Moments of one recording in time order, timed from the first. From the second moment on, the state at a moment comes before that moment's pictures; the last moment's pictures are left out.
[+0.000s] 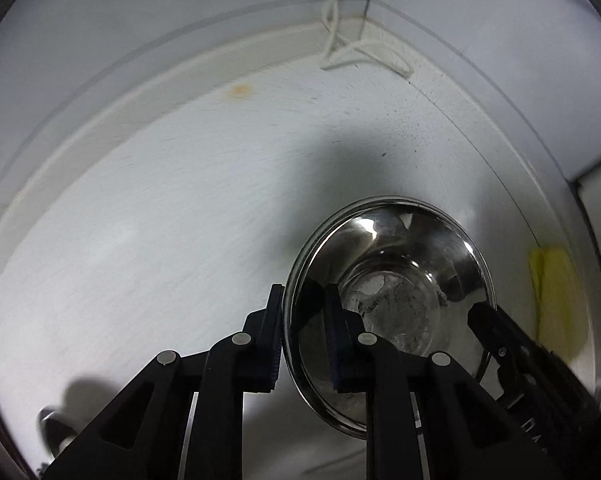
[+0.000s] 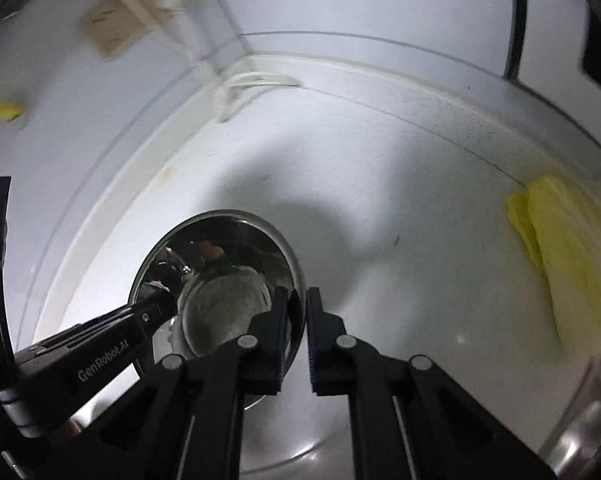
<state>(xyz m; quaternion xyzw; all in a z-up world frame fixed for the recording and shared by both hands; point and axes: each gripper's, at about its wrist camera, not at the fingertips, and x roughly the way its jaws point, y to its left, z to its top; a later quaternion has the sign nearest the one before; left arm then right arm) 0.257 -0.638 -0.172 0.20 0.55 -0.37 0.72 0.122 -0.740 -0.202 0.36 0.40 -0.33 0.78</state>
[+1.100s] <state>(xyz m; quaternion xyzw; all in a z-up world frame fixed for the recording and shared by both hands) 0.280 -0.325 -0.216 0.14 0.58 -0.22 0.77 0.195 -0.458 -0.237 0.23 0.51 -0.14 0.81</state>
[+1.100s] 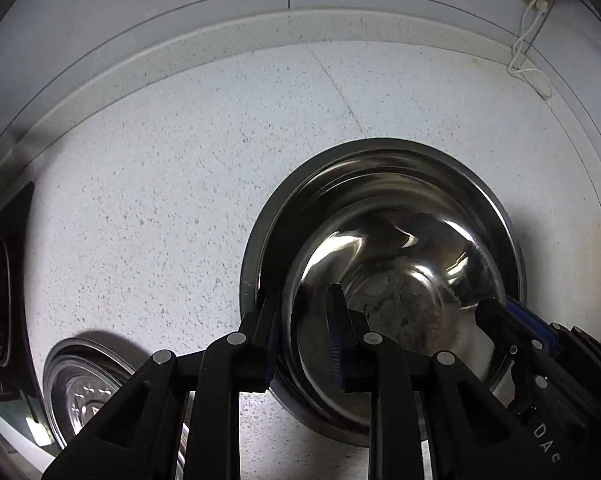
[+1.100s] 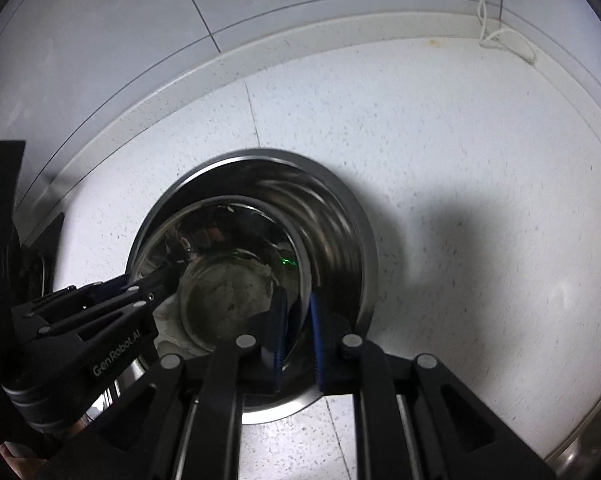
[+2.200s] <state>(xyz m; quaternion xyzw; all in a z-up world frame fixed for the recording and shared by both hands) 0.333 -0.297 -0.229 0.04 0.63 -0.16 0.76 0.203 -0.502 -0.247 0.27 0.50 -0.13 0.81</state>
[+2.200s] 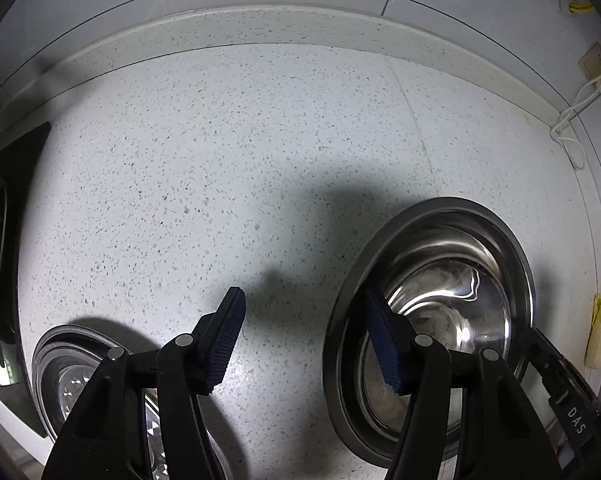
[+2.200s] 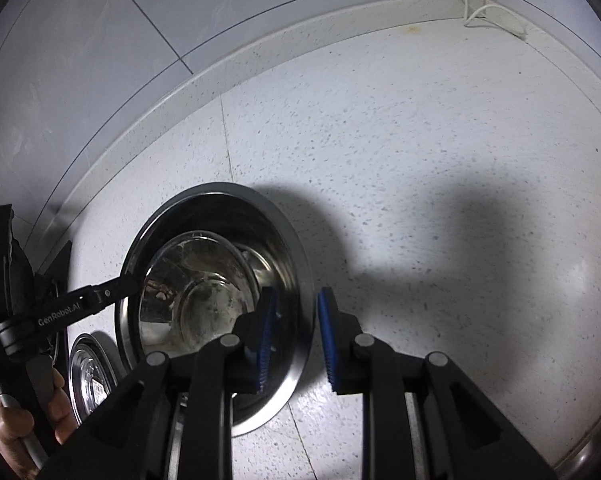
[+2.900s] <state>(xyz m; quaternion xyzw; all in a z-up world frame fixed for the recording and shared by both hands) 0.337 -0.306 -0.244 0.05 0.65 -0.18 0.74 0.212 -0.487 -0.249 0.24 0.53 -0.13 0.80</state>
